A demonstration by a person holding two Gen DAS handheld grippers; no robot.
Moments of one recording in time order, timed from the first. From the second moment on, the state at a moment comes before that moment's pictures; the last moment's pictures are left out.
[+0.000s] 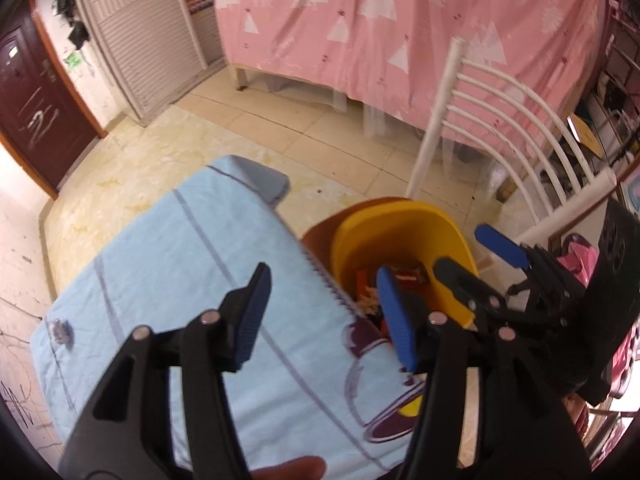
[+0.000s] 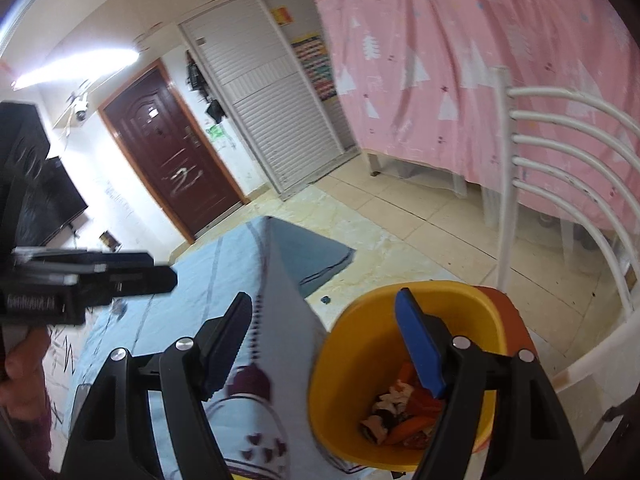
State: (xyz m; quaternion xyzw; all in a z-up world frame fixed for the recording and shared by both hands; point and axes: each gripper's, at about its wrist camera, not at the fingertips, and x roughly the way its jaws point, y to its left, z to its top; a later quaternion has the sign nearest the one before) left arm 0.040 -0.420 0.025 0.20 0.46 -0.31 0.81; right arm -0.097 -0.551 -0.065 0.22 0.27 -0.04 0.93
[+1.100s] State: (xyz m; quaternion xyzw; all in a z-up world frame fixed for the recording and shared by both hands) left arm 0.119 -0.181 0.068 0.11 0.45 -0.15 0.88; right arm -0.040 -0.337 -0.032 0.08 0.34 0.15 0.93
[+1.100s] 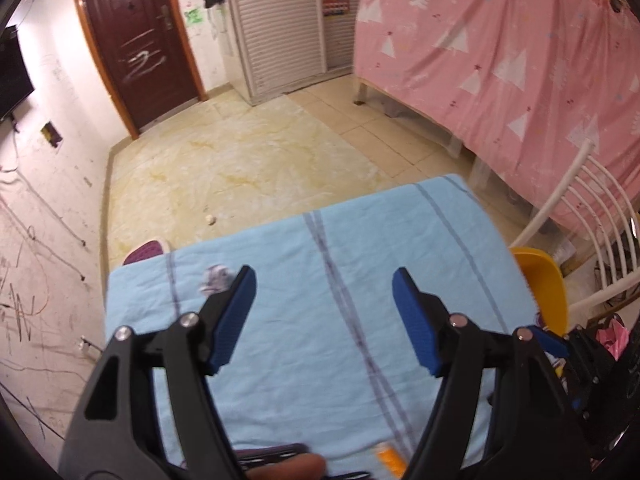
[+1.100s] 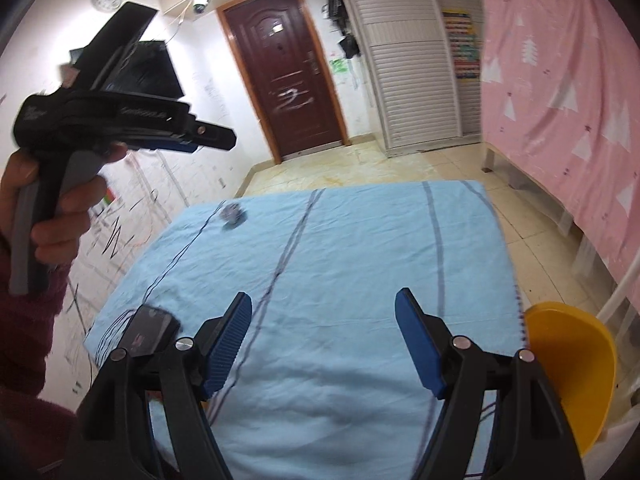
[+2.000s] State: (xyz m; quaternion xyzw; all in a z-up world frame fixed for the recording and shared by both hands) left arm 0.197 -0.085 -0.016 0.05 0.52 -0.11 0.84; right arm -0.057 -0.235 -0.064 -0.01 0.42 0.24 0.87
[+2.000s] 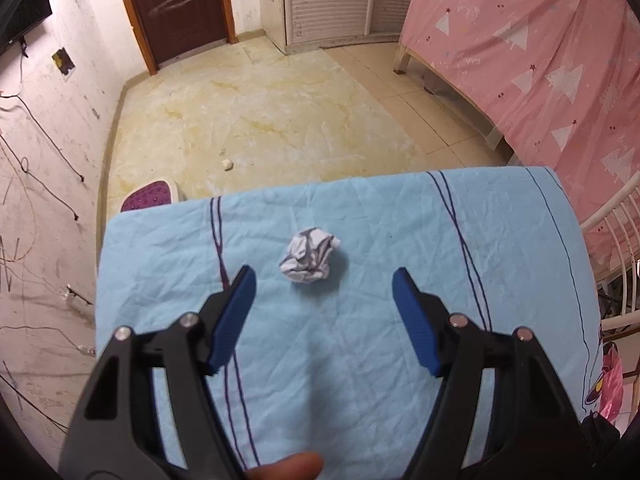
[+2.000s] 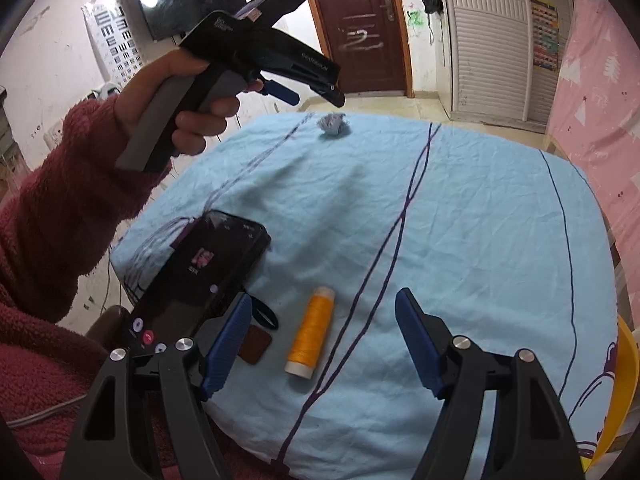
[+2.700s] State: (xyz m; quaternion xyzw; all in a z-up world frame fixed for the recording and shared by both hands) left arm 0.229 -0.079 -0.064 0.02 0.54 -0.13 0.83; right arm -0.059 -0.221 -0.086 -0.06 0.45 0.23 0.86
